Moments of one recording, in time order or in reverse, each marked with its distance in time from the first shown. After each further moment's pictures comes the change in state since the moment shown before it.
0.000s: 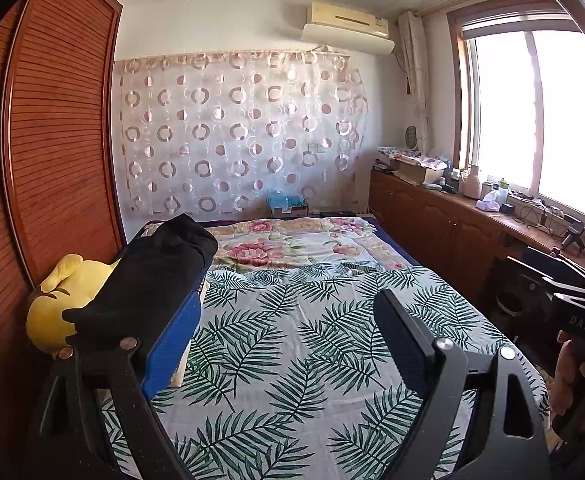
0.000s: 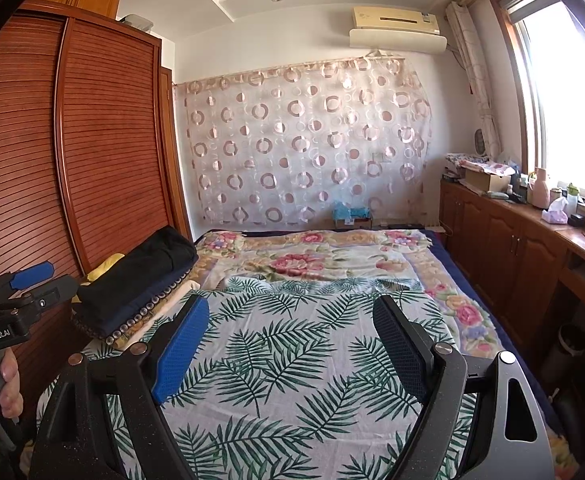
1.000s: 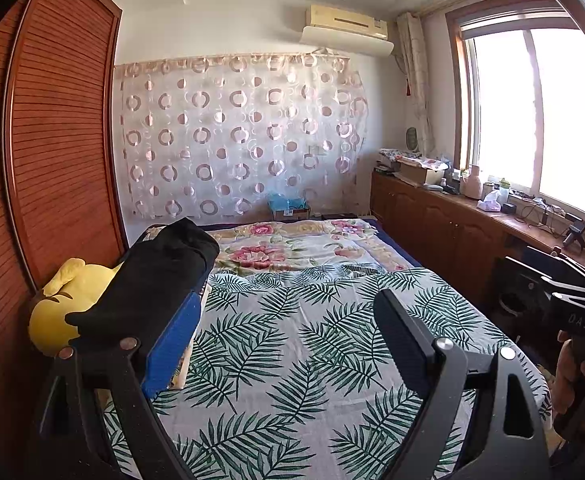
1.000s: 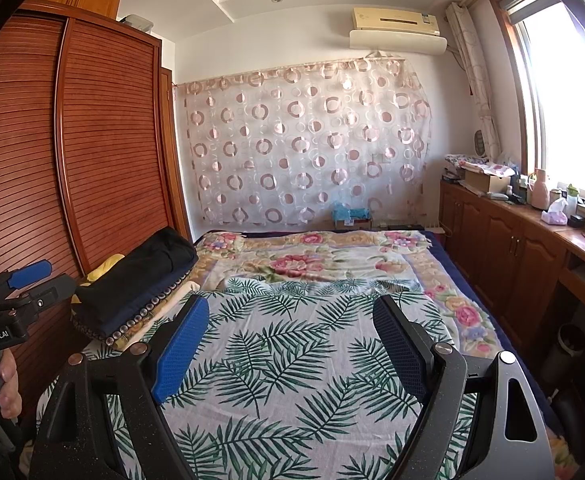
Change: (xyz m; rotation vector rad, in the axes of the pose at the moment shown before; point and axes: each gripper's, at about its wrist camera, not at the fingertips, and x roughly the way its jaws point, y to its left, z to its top) left arm 0.000 0.002 -0.001 0.004 -0.007 0.001; right arm -0.001 -0.005 0.000 -0.004 -0.001 0.005
